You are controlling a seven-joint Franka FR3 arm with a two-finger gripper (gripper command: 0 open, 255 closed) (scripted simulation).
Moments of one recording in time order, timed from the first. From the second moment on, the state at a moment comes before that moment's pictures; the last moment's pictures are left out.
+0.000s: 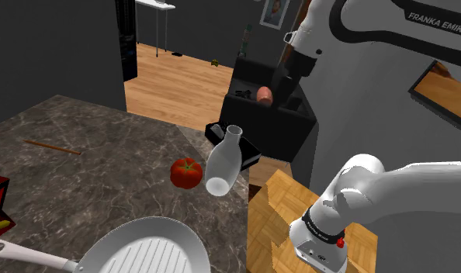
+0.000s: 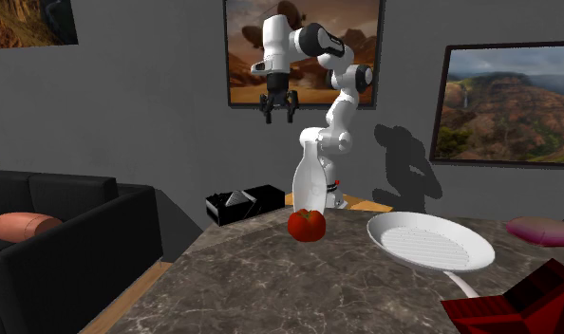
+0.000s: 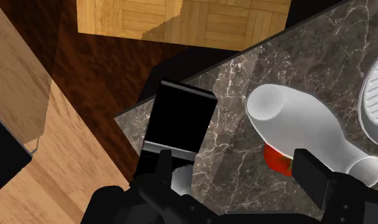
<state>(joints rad) -0.02 -0.81 -0.01 -2.39 0.08 1.62 -0.14</state>
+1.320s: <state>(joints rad) 0.13 0.10 -0.16 -1.98 0.45 1.58 -0.62</state>
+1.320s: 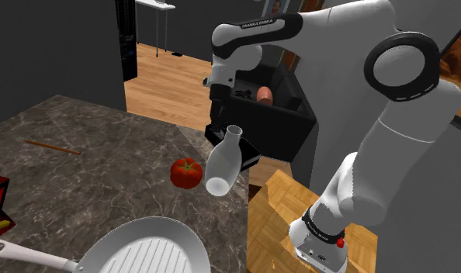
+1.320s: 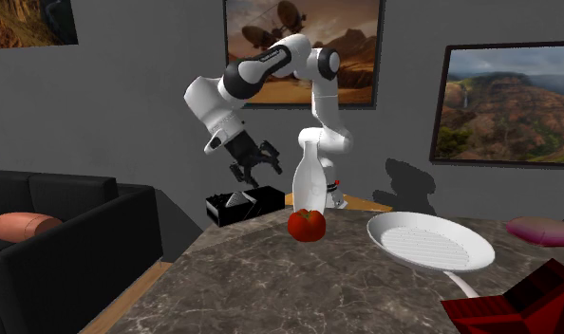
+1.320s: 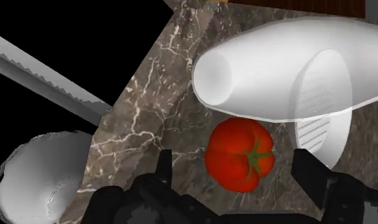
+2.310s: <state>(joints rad) 0.15 0.48 -0.06 -1.76 0.62 1.48 -0.77</state>
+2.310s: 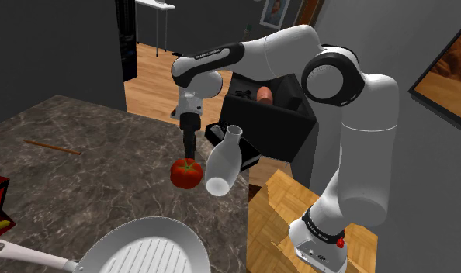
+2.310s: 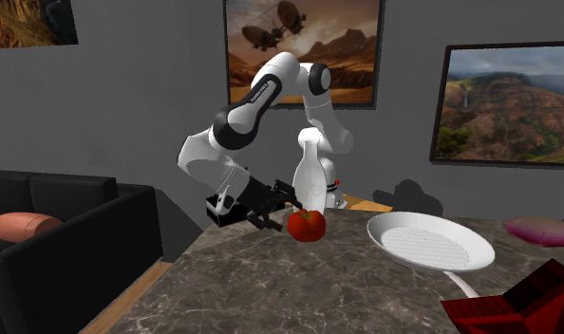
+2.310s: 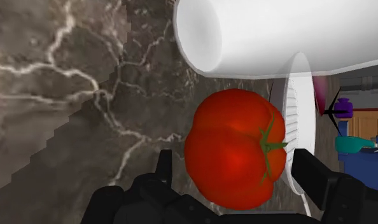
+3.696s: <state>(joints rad) 0.16 0.46 -0.06 -1.77 0.62 1.48 -0.76</state>
